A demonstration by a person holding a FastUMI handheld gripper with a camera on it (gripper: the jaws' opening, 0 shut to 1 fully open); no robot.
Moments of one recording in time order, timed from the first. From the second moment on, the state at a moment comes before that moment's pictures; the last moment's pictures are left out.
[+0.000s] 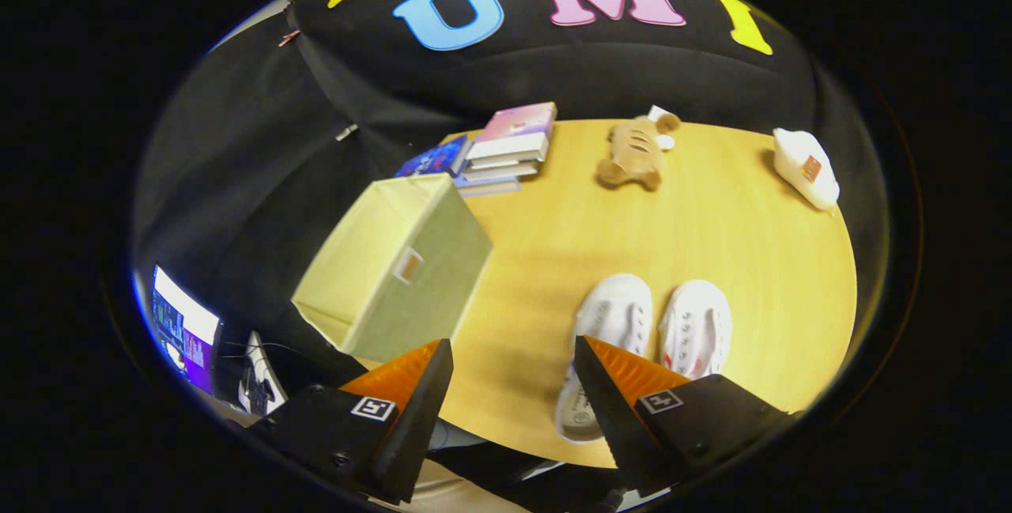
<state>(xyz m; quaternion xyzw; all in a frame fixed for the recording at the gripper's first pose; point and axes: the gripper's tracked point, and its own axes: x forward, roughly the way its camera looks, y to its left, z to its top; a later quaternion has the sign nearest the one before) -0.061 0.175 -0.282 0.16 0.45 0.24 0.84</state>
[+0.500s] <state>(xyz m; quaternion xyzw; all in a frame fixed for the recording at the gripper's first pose) -0.057 0.129 -0.386 0.07 0.48 0.18 0.85</state>
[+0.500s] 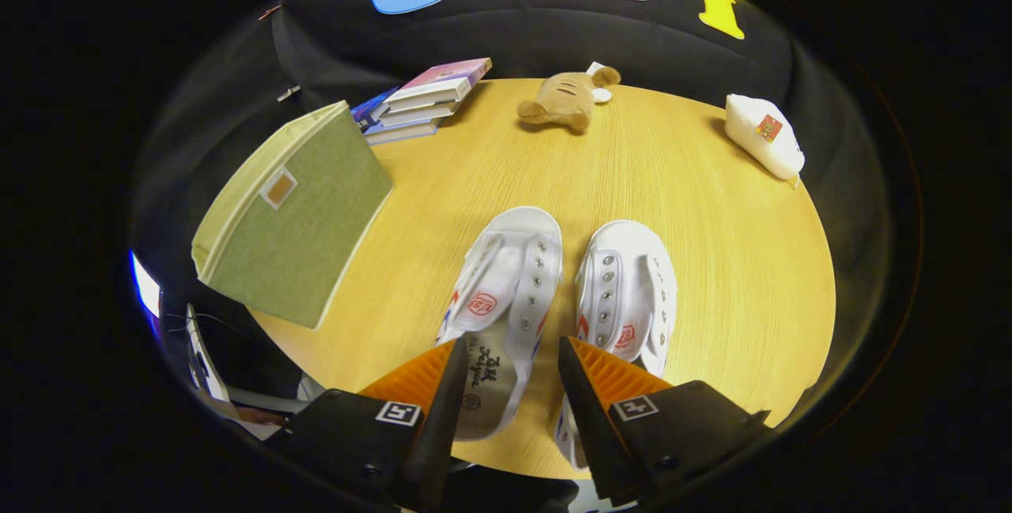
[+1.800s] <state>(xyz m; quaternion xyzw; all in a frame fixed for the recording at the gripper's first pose) 0.005 0.145 -0.268 0.17 0.46 0.08 0.87</state>
